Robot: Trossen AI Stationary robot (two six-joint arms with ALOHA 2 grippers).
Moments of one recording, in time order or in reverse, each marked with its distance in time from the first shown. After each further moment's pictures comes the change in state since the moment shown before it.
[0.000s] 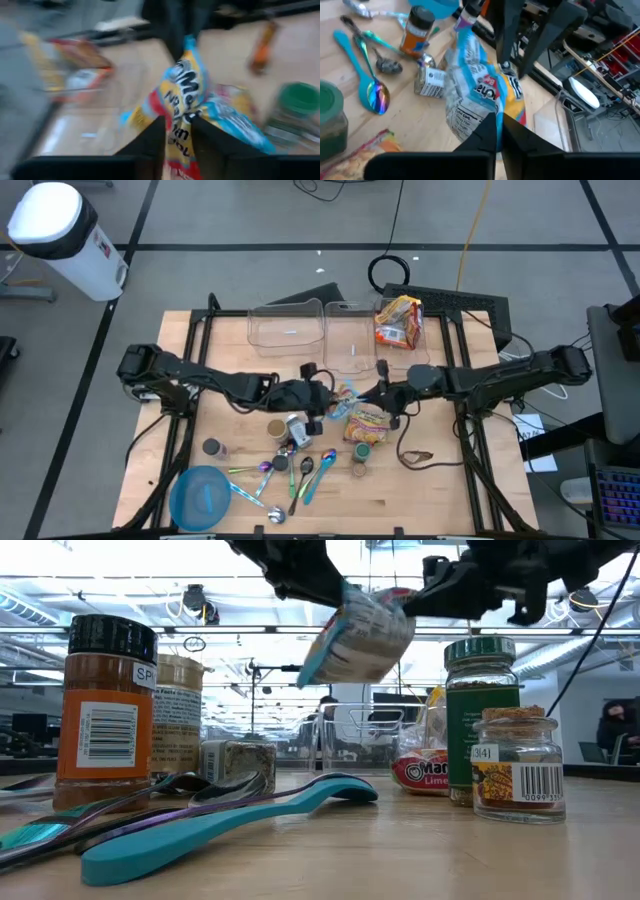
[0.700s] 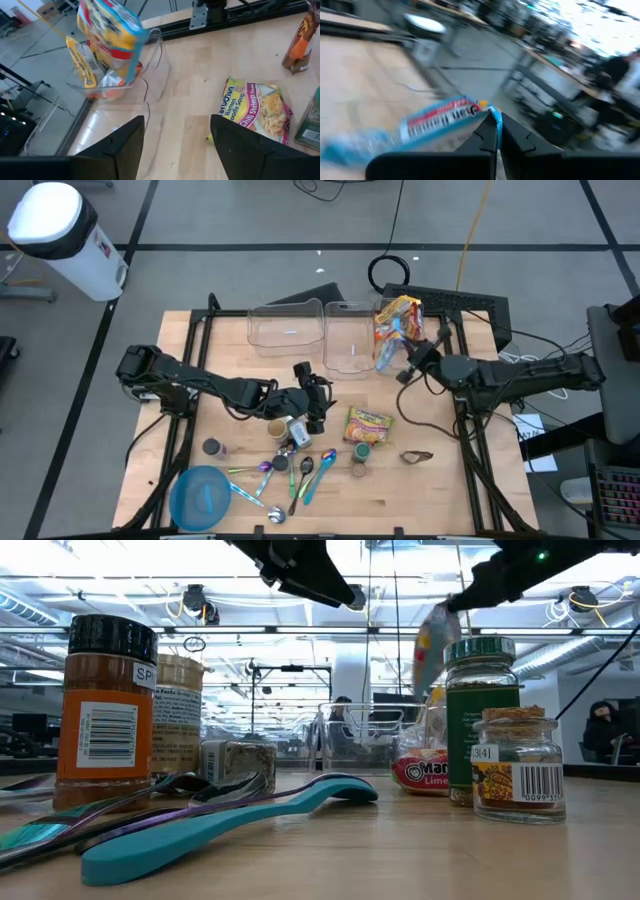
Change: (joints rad) left arm -0.037 0.000 0.000 -0.012 -0.152 0.017; right arm -0.002 -0.297 0.000 -0.234 0.951 0.349
